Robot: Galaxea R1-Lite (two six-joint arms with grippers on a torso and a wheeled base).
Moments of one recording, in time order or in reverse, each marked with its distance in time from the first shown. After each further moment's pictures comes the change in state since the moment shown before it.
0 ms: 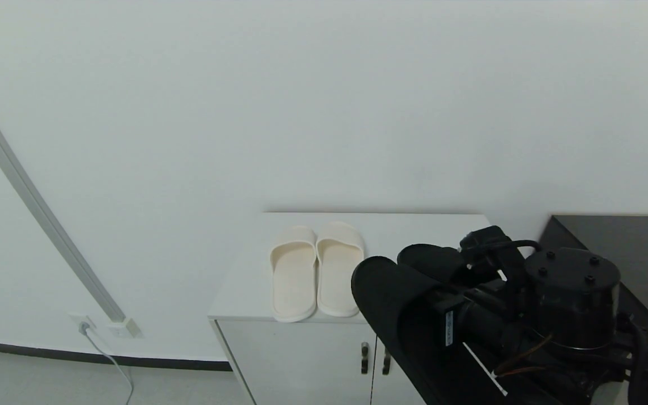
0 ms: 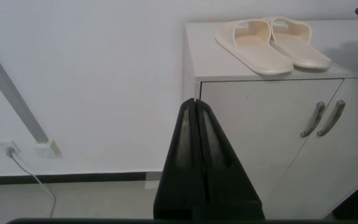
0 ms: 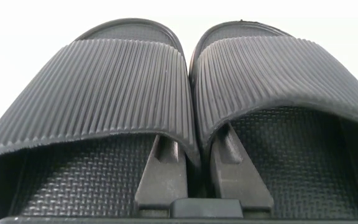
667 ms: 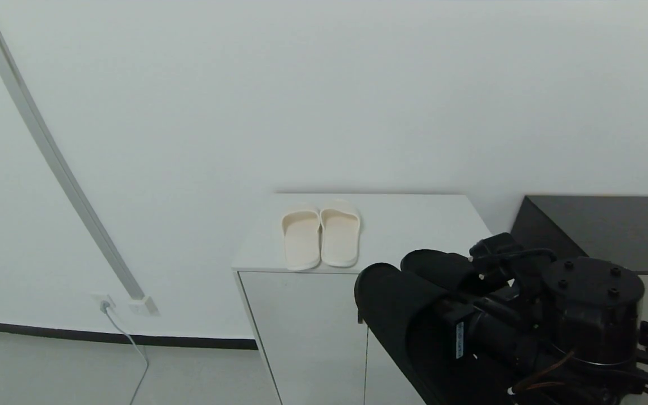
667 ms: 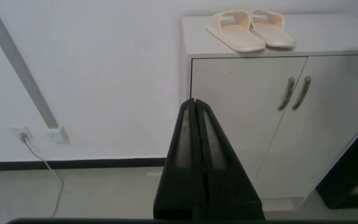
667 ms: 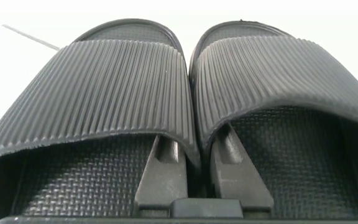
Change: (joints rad) left arm 0.000 0.000 -0.001 -0.001 0.000 0.000; right arm 0.001 -0.037 0.046 -0.002 0.008 0.001
